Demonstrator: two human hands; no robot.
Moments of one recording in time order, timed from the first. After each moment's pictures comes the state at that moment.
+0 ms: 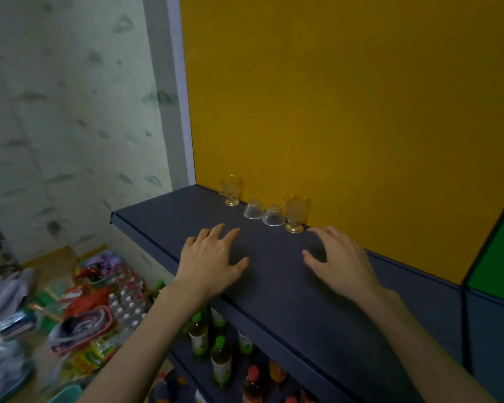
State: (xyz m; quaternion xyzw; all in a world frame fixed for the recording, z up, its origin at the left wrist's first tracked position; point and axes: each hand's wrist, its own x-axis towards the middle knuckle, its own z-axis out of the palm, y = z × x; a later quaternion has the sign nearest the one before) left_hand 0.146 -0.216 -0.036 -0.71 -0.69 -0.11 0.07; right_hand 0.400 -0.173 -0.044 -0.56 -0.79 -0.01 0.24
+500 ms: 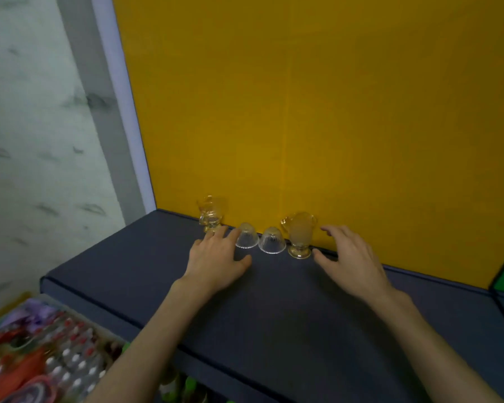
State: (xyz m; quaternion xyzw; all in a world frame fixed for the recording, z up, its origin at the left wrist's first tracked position) left_hand 0.085 -0.027 -0.043 -0.80 -0.58 -0.12 0.03; right_hand 0.348 -0.078 -0.047 -0.68 -0.68 -0.03 0.27
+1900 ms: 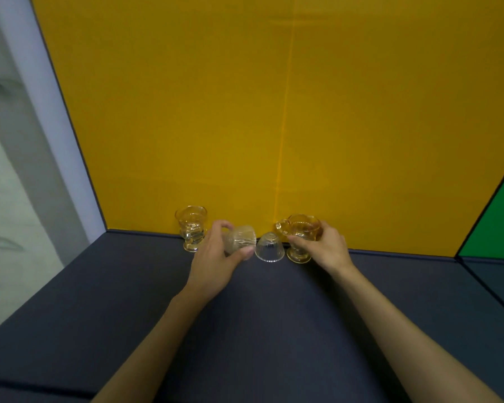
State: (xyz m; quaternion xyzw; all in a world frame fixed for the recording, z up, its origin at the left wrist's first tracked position) left_hand 0.052 0.071 -0.076 -0.77 -0.41 -0.38 -0.31; right_hand 0.293 0.011 -0.074 -0.77 -0.44 0.12 0.44
